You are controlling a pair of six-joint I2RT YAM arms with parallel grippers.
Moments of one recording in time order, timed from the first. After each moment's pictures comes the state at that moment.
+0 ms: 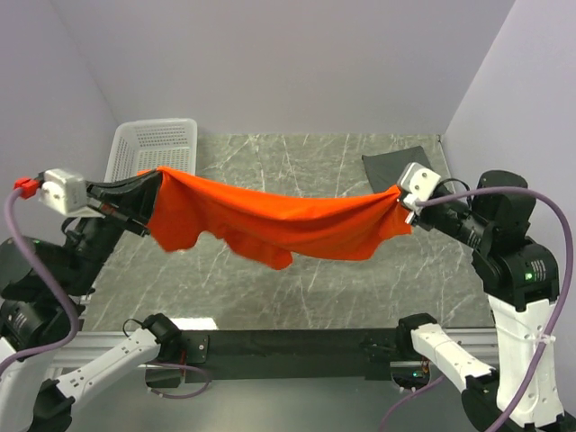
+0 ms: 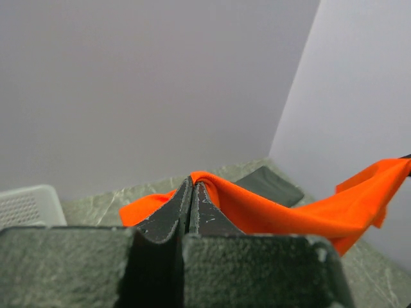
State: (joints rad) left arm -0.67 0.62 1.36 -0.44 -0.20 -0.12; right arm 0.21 0.88 1.57 -1.01 -0.49 -0.77
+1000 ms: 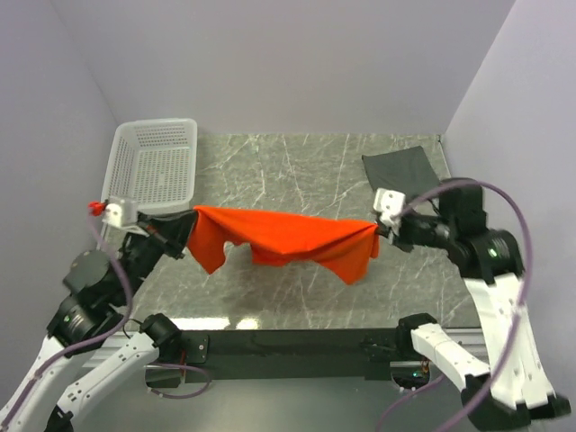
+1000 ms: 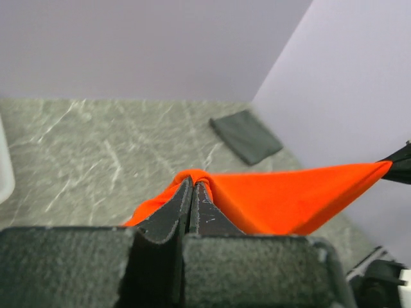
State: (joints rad) left arm -0.67 0.42 0.88 -0.36 -0.20 -0.38; right arm 0.20 0.91 1.30 -1.13 -0.69 -0.89
